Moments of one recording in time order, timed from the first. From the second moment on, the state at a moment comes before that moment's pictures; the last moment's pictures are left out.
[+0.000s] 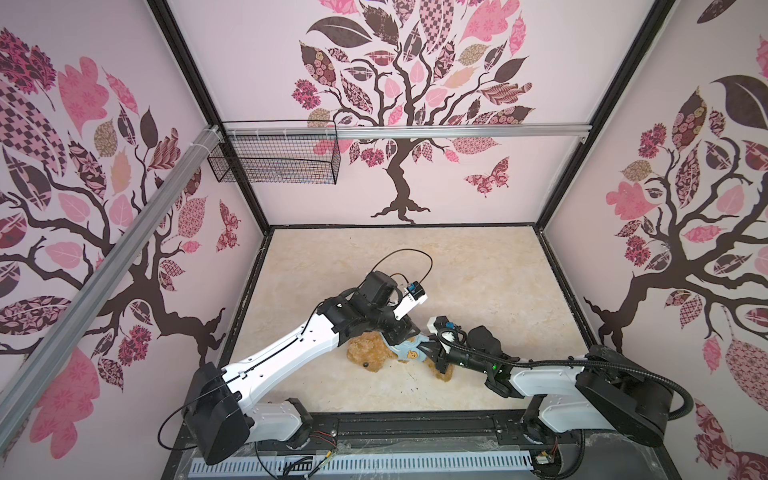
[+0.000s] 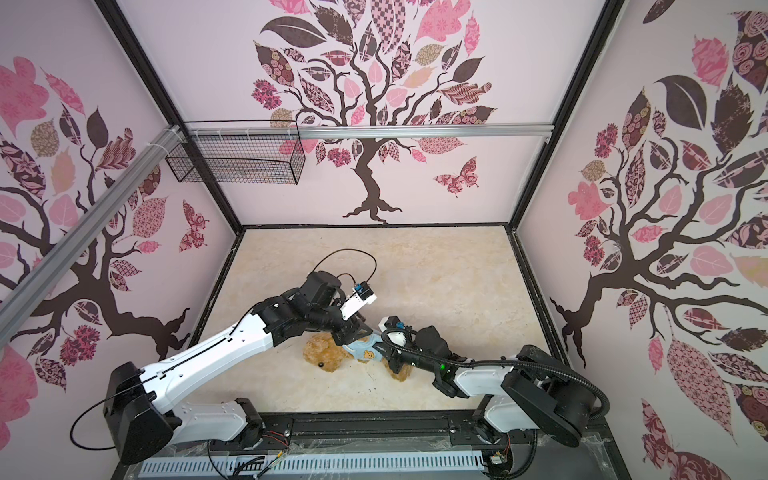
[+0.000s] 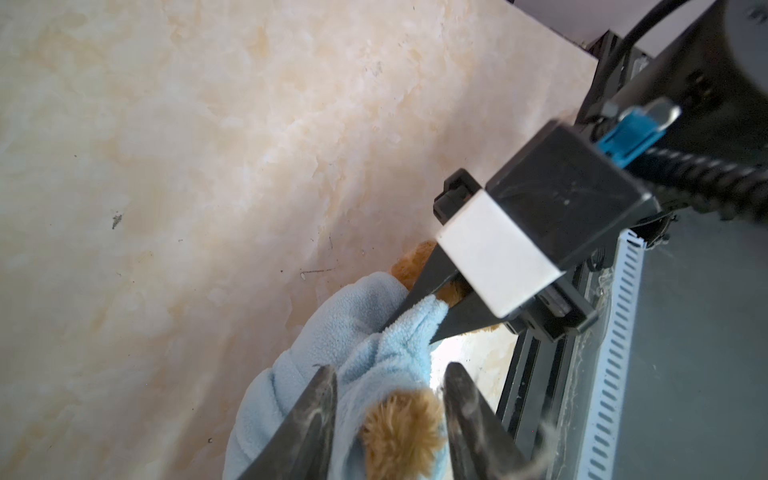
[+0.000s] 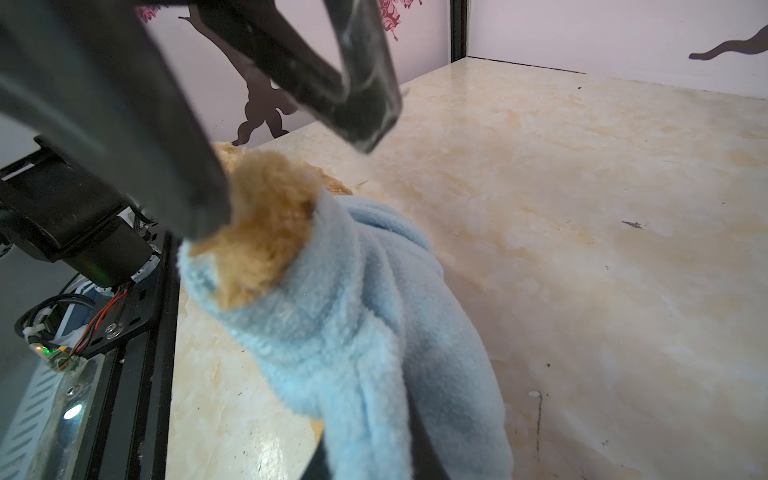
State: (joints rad) left arm -0.81 1.32 1.09 -0.63 0.32 0.12; right arm 0.84 1.34 0.22 0.87 -0.29 0.13
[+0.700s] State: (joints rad) left arm -0.75 1.27 1.07 -0.62 0.34 0.00; right arm 0.84 1.32 0.23 0.83 -0.23 0.12
